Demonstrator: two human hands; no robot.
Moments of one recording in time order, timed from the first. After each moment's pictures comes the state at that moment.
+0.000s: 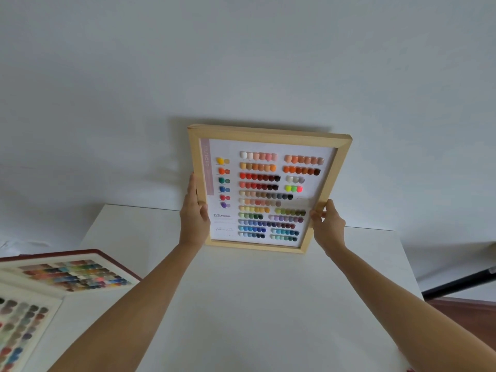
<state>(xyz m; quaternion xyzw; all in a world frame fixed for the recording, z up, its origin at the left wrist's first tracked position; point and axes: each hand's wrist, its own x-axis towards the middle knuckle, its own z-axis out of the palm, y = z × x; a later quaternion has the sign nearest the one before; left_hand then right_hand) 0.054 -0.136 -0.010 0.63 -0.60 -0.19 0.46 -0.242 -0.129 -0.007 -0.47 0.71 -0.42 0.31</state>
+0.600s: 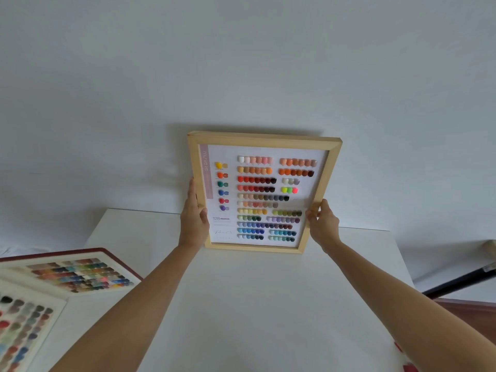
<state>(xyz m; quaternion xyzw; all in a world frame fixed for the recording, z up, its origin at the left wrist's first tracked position) 0.053 -0.125 0.000 0.65 -0.60 -0.21 0.42 -0.243 -0.128 0.001 -0.48 0.73 -0.37 0.31</state>
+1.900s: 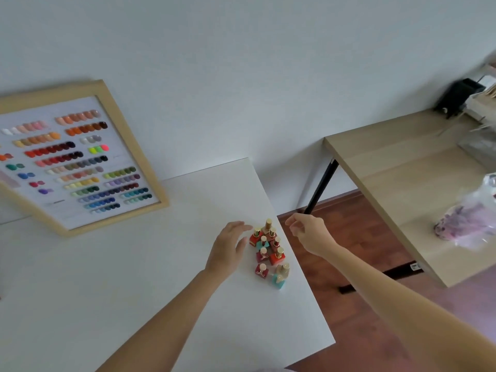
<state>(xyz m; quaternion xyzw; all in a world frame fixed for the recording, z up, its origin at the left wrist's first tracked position) -0.320 0.095 -0.066 0.43 -0.83 -0.30 0.19 -0.547 0.156 -0.044 -0.50 0.78 -0.21 0.31</state>
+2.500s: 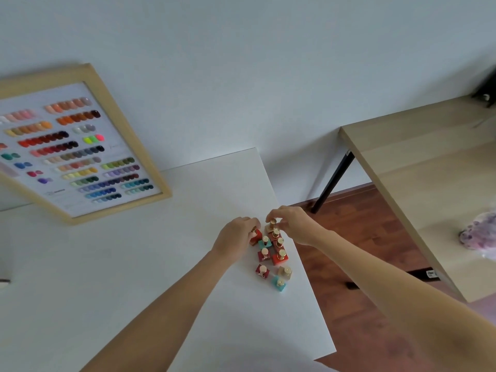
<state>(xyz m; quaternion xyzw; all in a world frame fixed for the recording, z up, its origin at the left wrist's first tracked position) -0.352 0.070 -0.065 0.41 -0.88 -0.24 0.06 -0.550 0.102 -0.073 -0.68 0.64 -0.11 0.33</state>
